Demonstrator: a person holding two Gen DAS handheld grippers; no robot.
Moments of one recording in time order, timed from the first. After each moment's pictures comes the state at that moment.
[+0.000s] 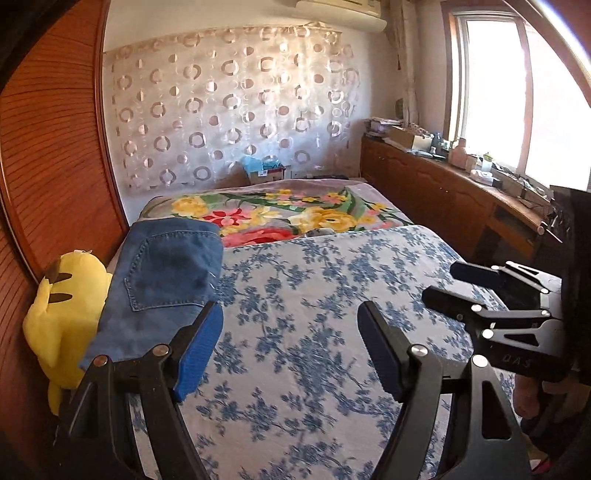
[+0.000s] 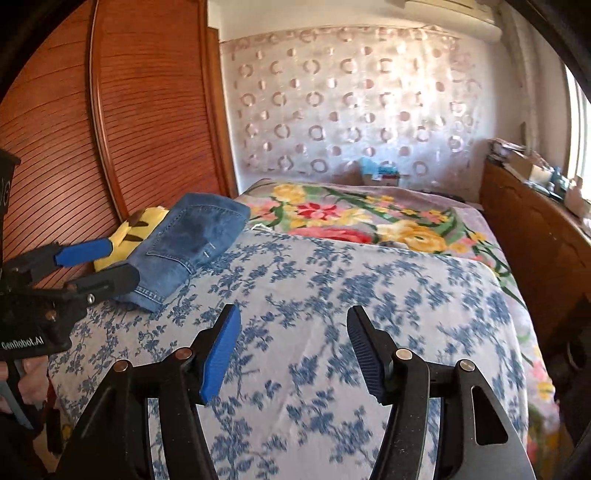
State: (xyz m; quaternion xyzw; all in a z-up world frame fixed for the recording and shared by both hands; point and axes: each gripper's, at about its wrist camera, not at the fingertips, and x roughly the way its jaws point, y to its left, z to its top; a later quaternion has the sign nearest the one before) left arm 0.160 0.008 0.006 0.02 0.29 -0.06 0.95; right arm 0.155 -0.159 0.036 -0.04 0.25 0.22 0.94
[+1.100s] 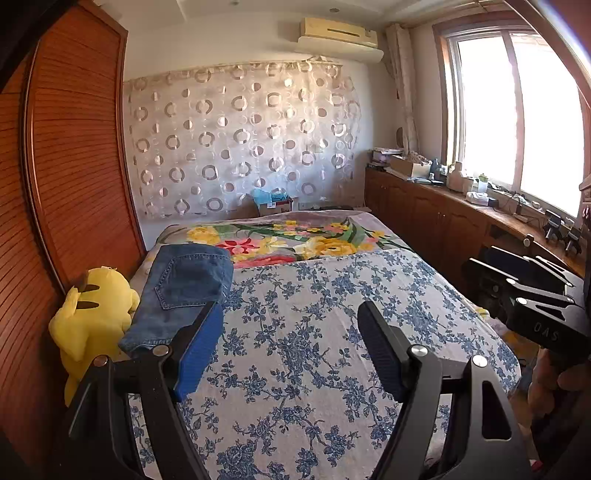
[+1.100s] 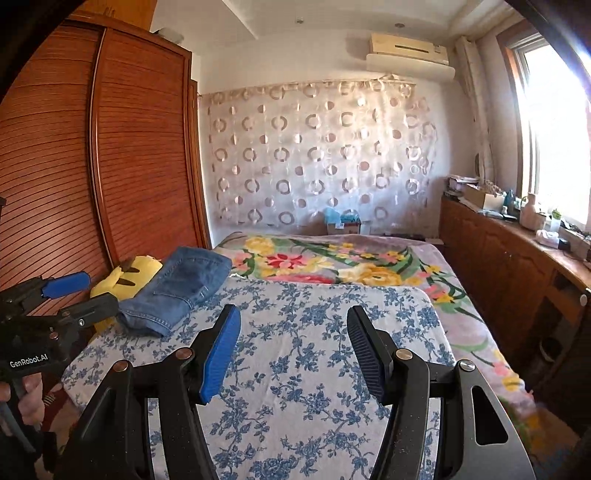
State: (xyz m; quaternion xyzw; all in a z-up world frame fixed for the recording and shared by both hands) left arm 0.071 -0.008 0.044 0.02 0.23 -0.04 0.97; right arm 0.060 -0.188 0.065 -0.03 0.16 0.17 0.97
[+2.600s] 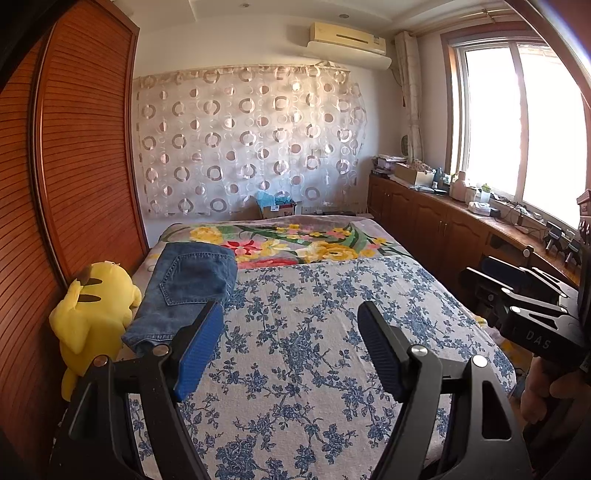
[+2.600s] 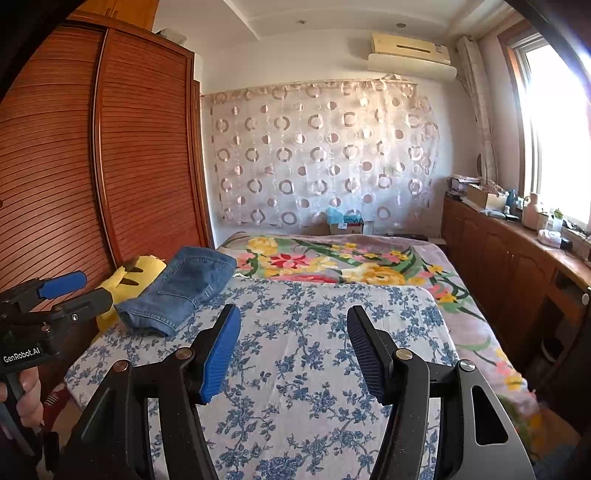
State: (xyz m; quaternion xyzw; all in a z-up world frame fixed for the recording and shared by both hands) left arm 0.064 -0.002 0.043 0.01 0.23 -0.04 0.97; right arm 0.060 -0.192 0.060 -0.03 0.15 0.18 0.97
